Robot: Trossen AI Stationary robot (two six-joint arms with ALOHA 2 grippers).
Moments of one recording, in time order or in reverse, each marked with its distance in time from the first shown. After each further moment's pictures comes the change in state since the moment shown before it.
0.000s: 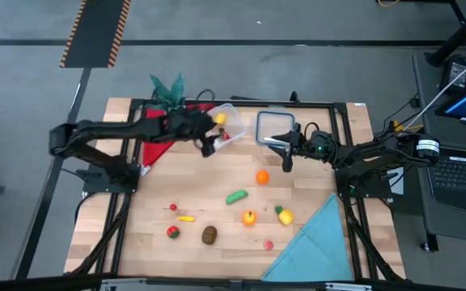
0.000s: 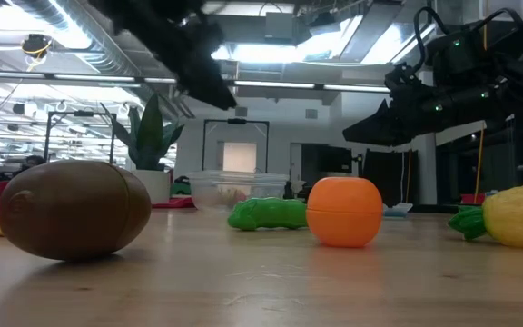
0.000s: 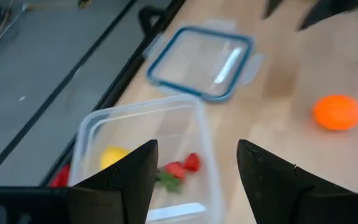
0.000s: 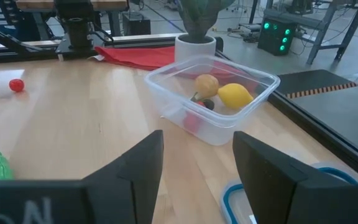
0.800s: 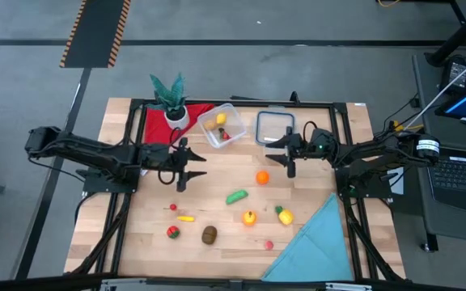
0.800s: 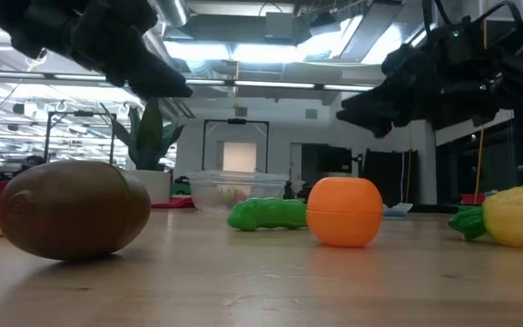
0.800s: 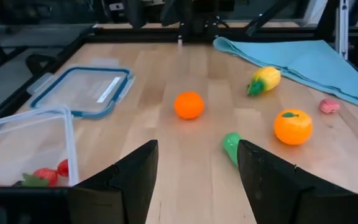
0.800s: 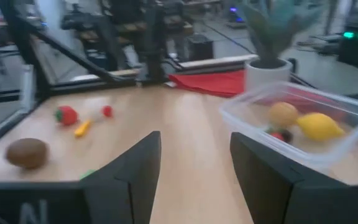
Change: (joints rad) left arm -0.311 -0.360 -0.511 0.413 0.085 -0.049; right arm 0.006 0.001 0.040 0.047 -0.288 0.110
